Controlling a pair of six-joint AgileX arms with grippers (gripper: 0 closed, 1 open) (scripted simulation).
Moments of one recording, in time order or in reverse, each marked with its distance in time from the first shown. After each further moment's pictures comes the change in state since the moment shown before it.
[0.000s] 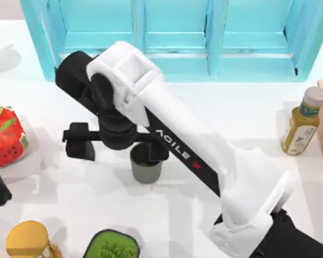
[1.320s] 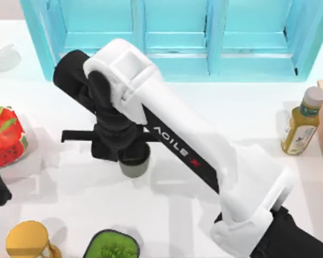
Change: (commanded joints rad) left arm 0.000 0.000 0.000 0.000 0.000 0.000; right arm 0.008 -0.030 -0.038 0.079 -0.010 -0.007
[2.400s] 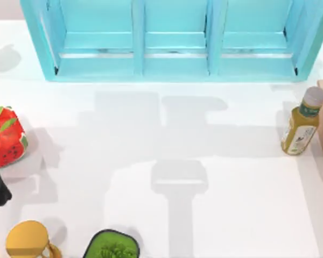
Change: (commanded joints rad) left arm 0.000 0.000 0.000 0.000 0.000 0.000; right arm -0.864 -1.074 -1.433 0.262 -0.046 -0.814
